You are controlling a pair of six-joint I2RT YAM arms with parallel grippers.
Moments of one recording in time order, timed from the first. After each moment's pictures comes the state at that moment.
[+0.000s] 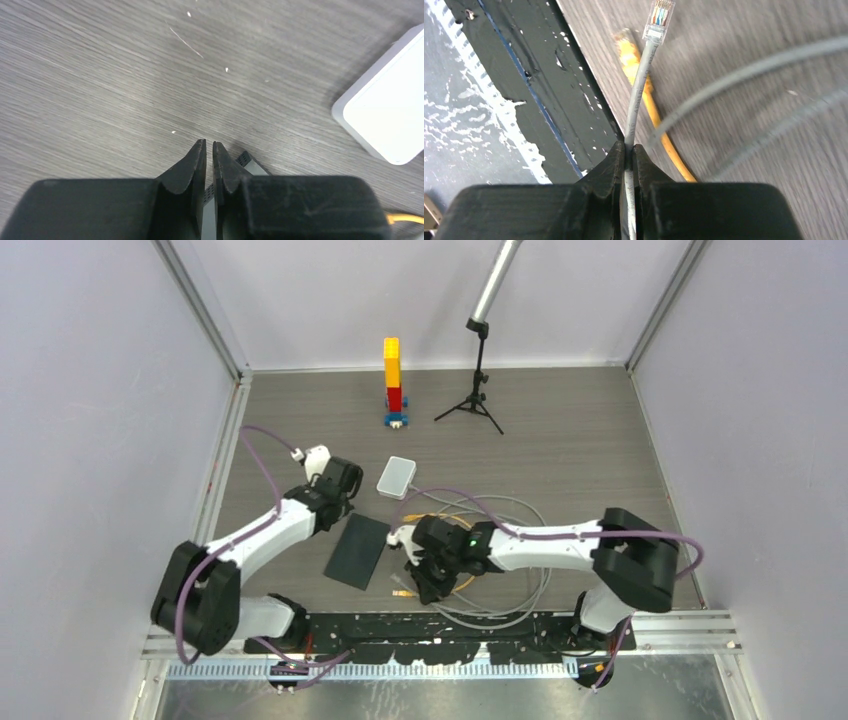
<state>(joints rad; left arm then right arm) -0.47 1.33 0.71 -0.41 -0.51 -0.75 1.18 1.62 0.90 -0.31 -0.32 0.23</state>
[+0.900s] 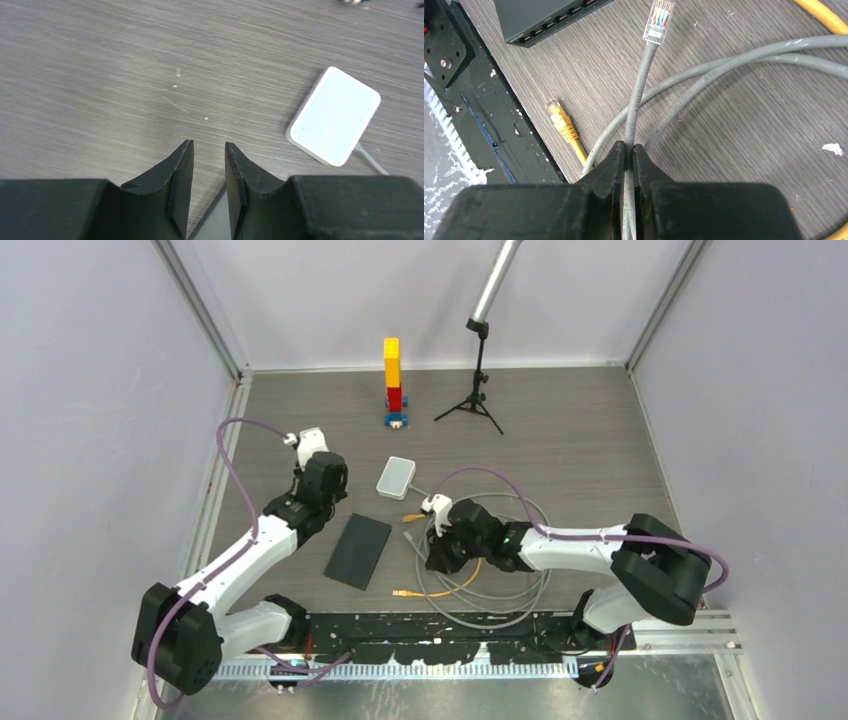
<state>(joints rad) -0.47 1.10 0.70 -0.29 -0.59 -0.51 0.99 1.45 0.62 0.10 -0.22 0.32</state>
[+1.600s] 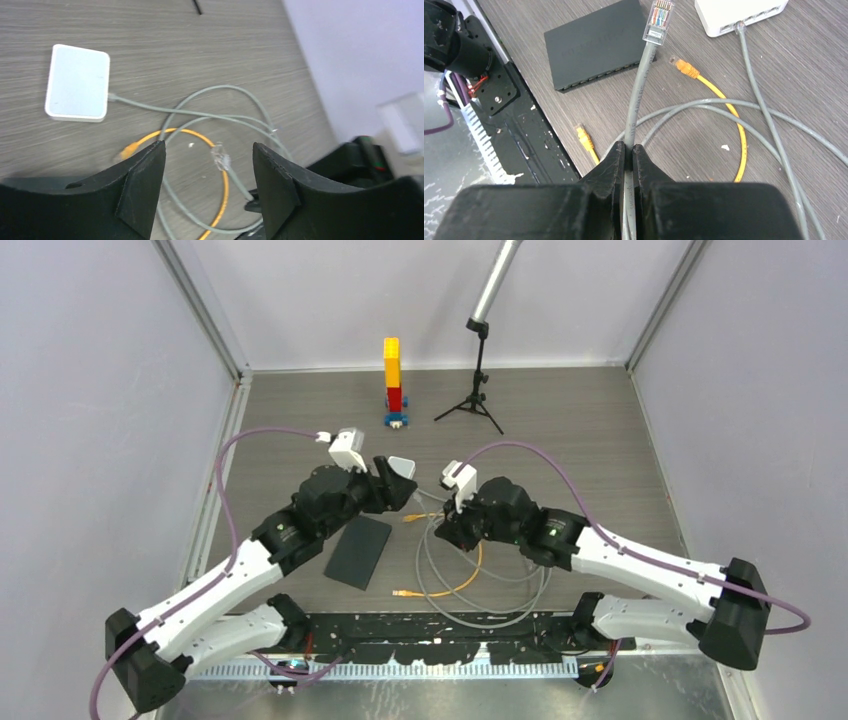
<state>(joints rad) -0.75 0.92 0.76 -0.17 -0.13 -0.64 0.99 1.10 0.80 -0.21 -0.08 0.20</state>
